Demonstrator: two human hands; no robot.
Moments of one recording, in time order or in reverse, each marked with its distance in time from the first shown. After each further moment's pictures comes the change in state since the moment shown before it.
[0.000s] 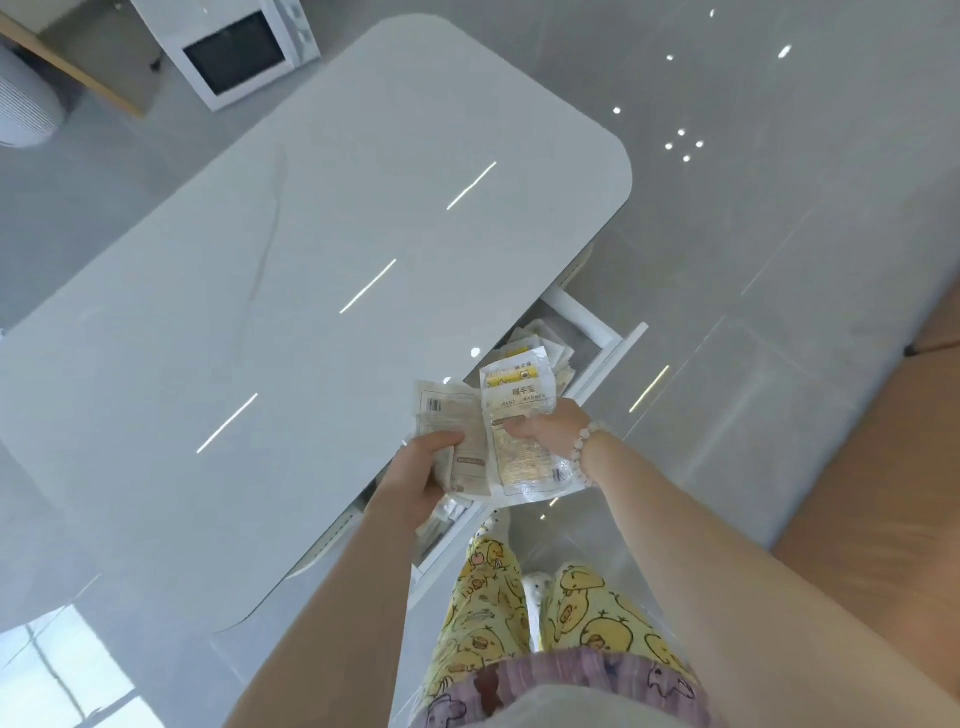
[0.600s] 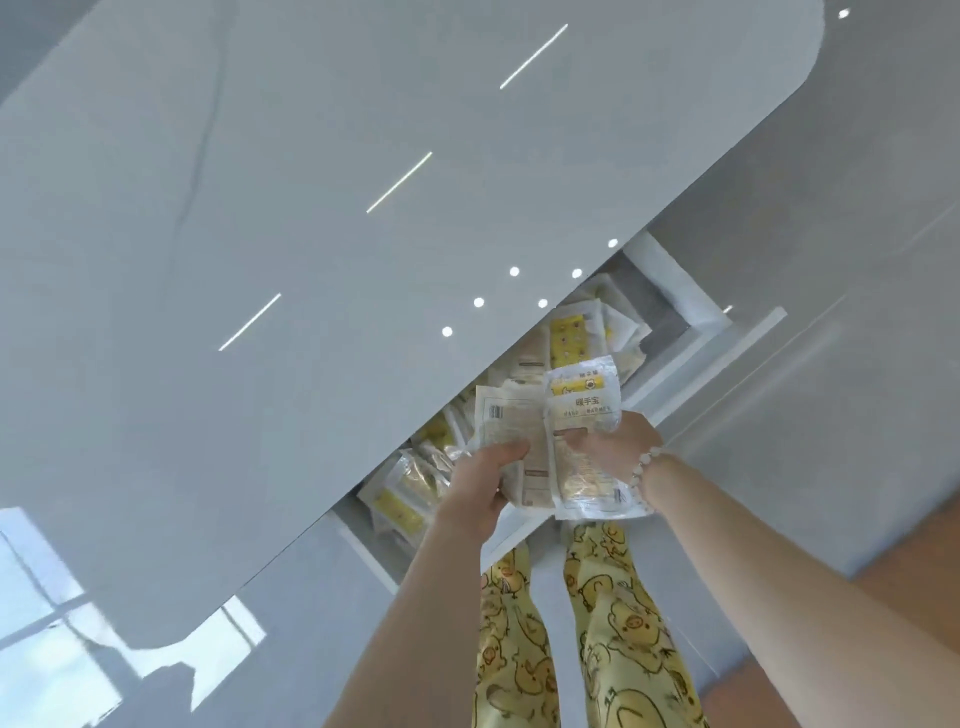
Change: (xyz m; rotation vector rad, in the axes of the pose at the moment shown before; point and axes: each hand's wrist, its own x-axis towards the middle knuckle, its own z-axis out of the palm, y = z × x) left_hand 0.192 -0.061 0.010 -0.015 0.195 -0.236; right_hand 0.197 0.070 -0.020 -0.190 -0.003 0.231
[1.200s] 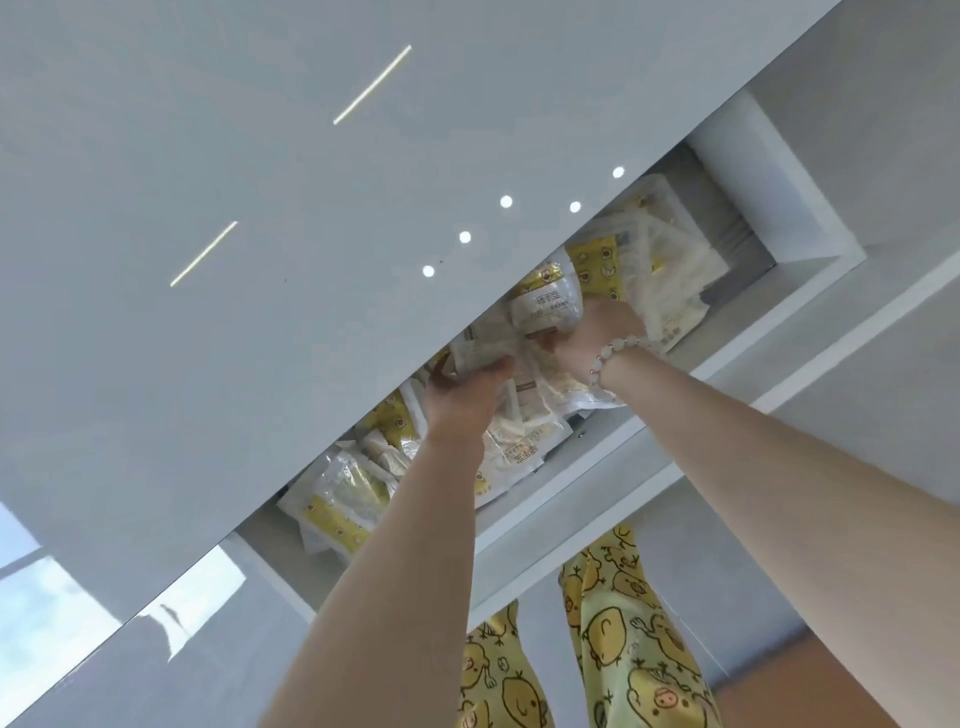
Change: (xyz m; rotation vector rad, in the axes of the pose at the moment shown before) left_hand 0.168 -0.001 0.008 0.082 0.338 0.084; right_hand 0.190 -0.004 0.039 -0.480 0.153 -0.145
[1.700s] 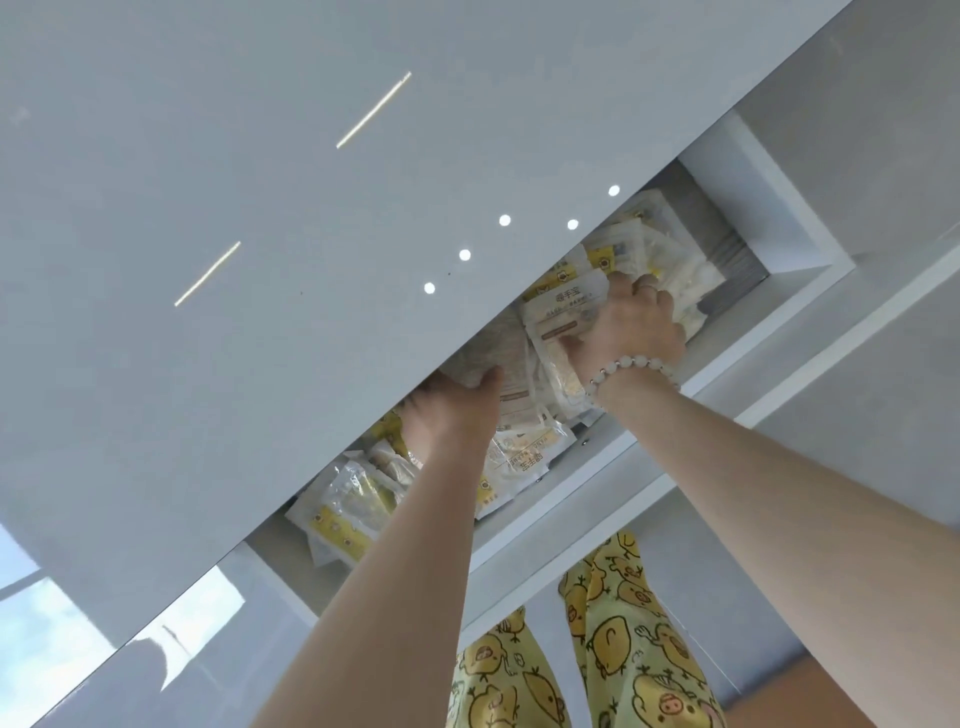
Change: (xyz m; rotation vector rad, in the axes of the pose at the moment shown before) left_hand -0.024 0.018 -0.014 0.932 0.234 0.291; right_hand -0.025 -0.005 -0.009 -0.231 0.355 0.032
